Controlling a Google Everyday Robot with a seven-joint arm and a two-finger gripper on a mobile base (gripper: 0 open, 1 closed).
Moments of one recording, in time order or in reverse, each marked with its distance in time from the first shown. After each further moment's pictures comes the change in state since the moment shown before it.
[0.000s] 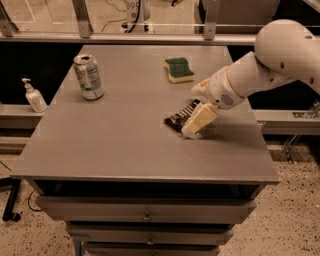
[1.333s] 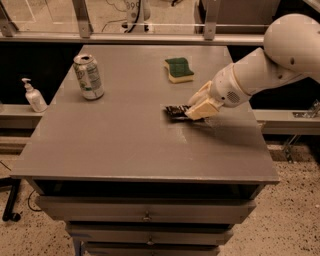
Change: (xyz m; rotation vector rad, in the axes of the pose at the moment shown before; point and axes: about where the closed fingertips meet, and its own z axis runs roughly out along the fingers) arm -0.005 0.005 -0.014 -0.012 -0.020 0.017
